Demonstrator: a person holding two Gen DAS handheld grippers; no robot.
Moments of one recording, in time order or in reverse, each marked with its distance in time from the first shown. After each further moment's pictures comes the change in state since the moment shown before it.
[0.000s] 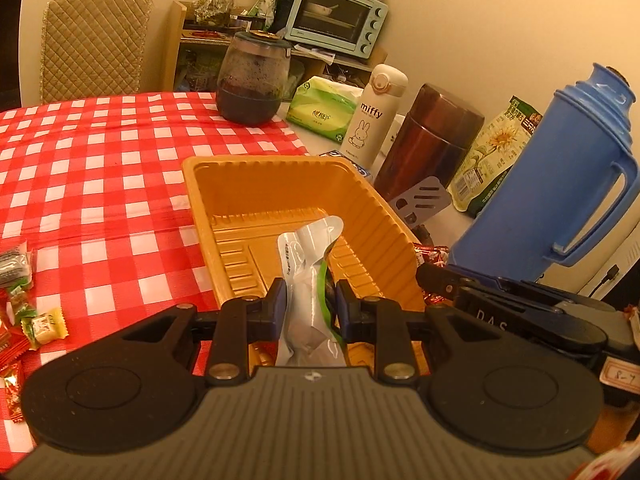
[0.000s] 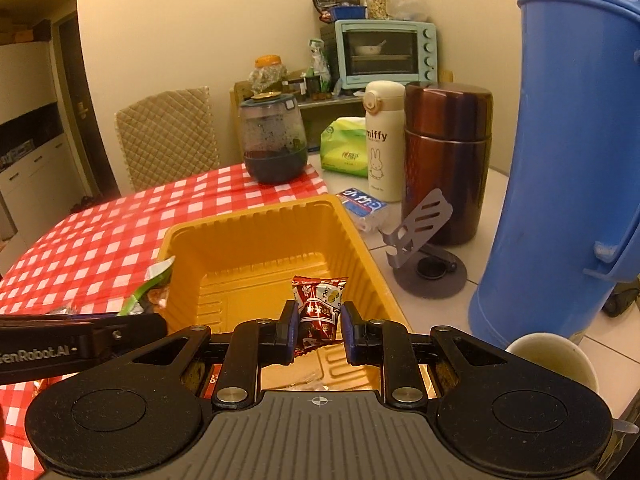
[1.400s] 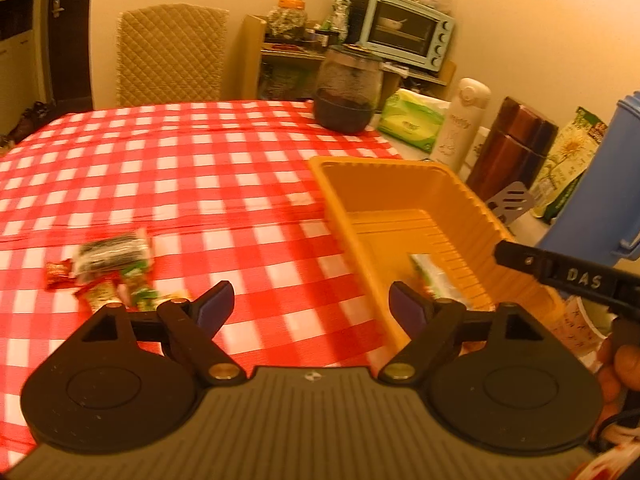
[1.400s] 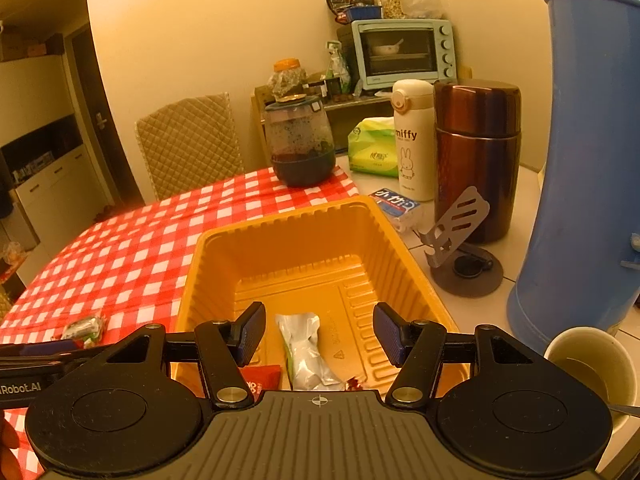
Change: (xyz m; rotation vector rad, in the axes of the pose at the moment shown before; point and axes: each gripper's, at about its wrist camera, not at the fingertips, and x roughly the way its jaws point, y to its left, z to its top) left arm -0.040 0.057 -0.021 -0.021 -0.049 0.232; right arm 0.004 0.018 0.001 0.026 -0.011 0.075
